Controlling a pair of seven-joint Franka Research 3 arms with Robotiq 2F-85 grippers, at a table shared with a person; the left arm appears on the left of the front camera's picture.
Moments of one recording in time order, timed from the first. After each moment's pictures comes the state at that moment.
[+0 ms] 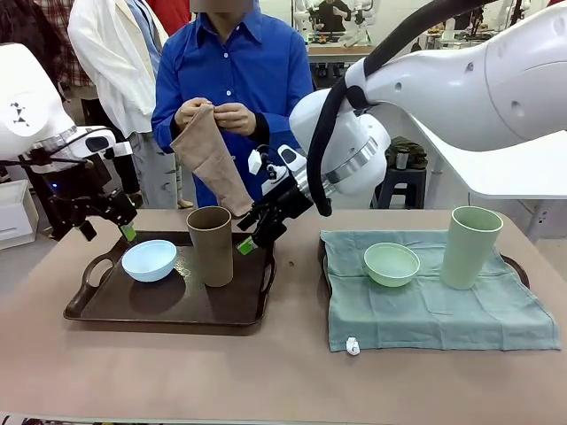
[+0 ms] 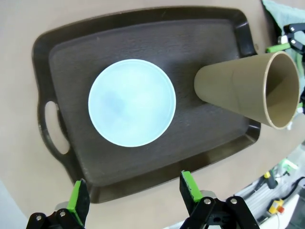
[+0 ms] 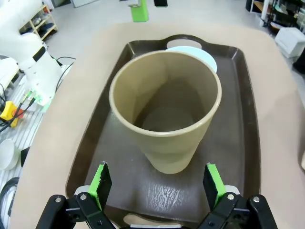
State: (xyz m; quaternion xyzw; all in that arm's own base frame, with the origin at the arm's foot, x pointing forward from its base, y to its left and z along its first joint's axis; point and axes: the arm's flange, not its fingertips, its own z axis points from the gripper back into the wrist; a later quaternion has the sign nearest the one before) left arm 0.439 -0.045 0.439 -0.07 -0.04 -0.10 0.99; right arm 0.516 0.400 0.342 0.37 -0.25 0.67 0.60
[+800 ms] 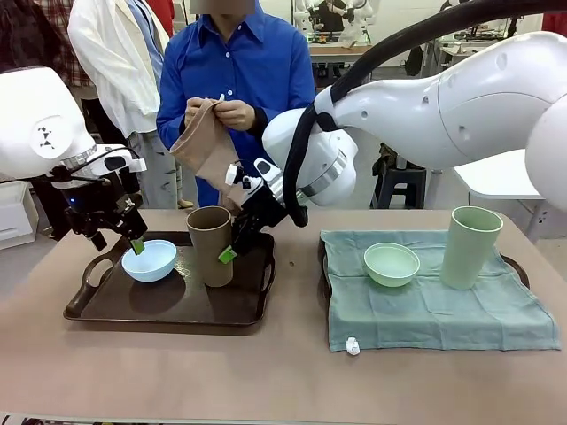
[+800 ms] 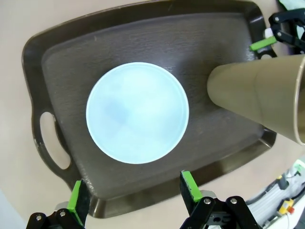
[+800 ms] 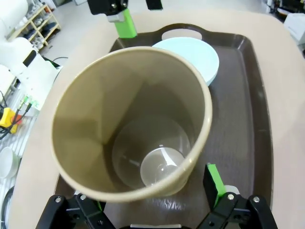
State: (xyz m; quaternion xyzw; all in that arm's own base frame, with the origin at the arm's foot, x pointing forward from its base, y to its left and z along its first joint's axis) left arm 0.452 -0.051 0.405 -0.05 -0.03 -0.12 0.99; right arm 0.530 0.448 0.317 0.37 -0.21 0.67 0.61
